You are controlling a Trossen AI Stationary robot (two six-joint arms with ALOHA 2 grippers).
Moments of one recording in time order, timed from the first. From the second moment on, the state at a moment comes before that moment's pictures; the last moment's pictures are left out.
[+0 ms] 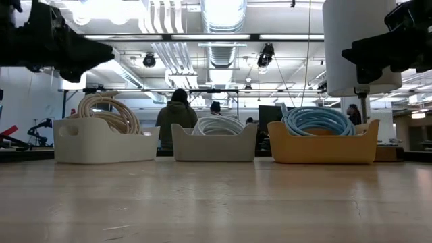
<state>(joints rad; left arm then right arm) -0.12 0.07 0.01 0.21 -0.47 0.01 0.07 0.04 0.02 0.05 0.04 0.07</state>
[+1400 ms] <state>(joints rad) -0.12 0.08 0.01 0.06 -0.49 -0.01 0.07 0.04 0.02 -0.02 -0.03 0.07</state>
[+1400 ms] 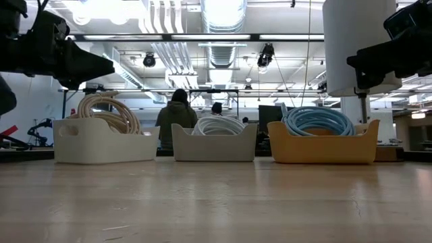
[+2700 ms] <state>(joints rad) -0.12 0.08 0.01 0.06 -0.49 -0.01 0.07 0.04 0.02 -0.02 -0.03 0.07</state>
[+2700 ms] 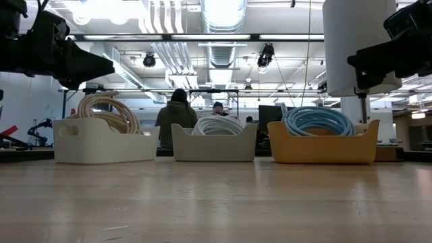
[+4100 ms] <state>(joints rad) -0.12 0.08 0.01 0.06 -0.49 -0.01 0.07 0.04 0.02 -0.02 -0.03 0.07</state>
